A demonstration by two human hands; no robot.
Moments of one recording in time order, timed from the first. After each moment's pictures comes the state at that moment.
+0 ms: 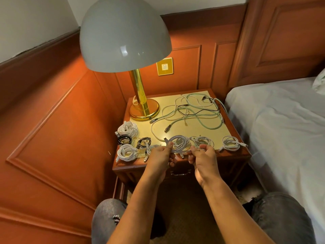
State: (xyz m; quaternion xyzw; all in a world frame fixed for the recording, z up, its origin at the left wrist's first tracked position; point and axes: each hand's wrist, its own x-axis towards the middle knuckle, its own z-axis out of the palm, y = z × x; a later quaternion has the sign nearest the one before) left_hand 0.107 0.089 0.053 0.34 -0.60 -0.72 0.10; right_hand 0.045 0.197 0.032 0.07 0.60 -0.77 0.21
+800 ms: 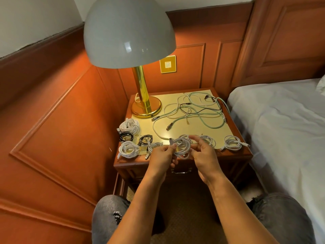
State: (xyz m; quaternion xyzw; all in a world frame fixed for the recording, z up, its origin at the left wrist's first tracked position) left_hand 0.109 0.088 0.039 0.32 -0.64 -0.69 0.12; right_hand 0.042 0.200 0.034 -0.10 0.69 -0.68 0.23
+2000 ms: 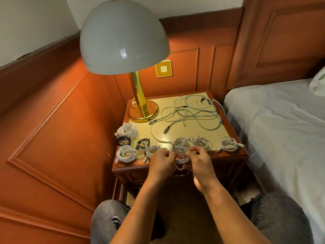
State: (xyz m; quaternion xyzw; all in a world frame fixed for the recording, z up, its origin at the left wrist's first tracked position) left_hand 0.109 0.091 0.033 0.31 -0.78 -0.53 0.10; right_hand 0.054 0.205 0.025 -0.03 0.62 -0.75 0.25
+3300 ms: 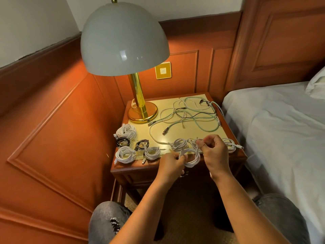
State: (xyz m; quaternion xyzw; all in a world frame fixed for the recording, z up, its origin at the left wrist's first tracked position) left_hand 0.100 0.113 0.031 0.27 -0.79 -0.55 0.06; right_hand 0.015 0.226 0.035 -0.09 0.72 -0.68 0.04
